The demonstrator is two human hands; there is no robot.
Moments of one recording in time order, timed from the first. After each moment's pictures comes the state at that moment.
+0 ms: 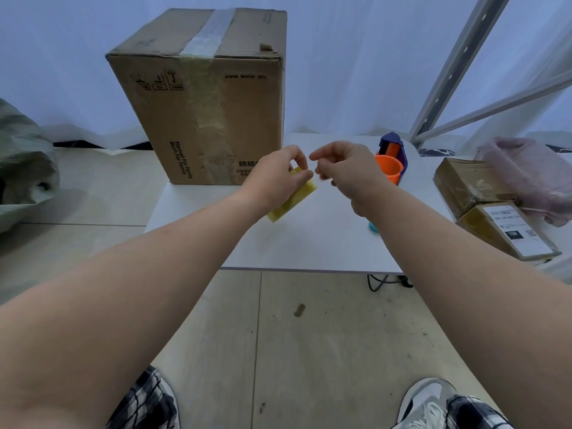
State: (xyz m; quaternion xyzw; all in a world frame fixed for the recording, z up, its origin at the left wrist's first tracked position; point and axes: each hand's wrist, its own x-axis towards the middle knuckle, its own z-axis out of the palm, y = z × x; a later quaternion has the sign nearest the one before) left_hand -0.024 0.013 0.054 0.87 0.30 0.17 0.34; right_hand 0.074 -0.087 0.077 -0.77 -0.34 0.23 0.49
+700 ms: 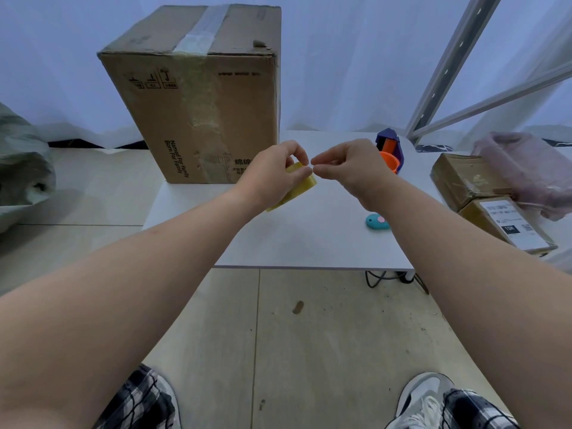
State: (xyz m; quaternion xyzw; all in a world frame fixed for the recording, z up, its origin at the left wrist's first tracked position) left_hand -0.027 0.008 0.060 0.88 0.27 0.18 0.34; right_hand 0.088 -0.097 0.078 -0.78 -0.41 0.20 0.43
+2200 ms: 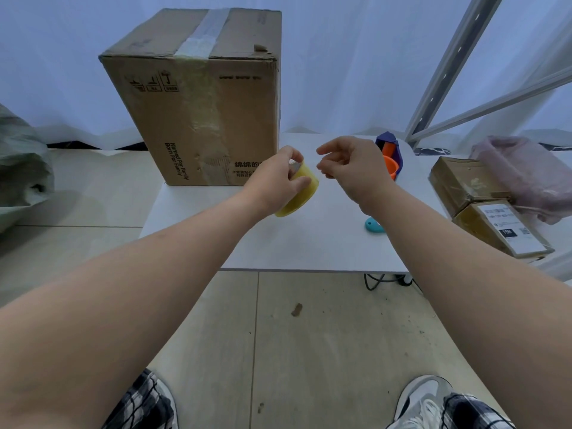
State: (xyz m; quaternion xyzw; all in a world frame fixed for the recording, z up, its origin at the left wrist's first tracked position) left_hand -0.025 0.002 0.058 0.86 0.30 0.14 0.40; right_hand 0.088 -0.094 0.073 -0.78 -0.39 0.14 0.47
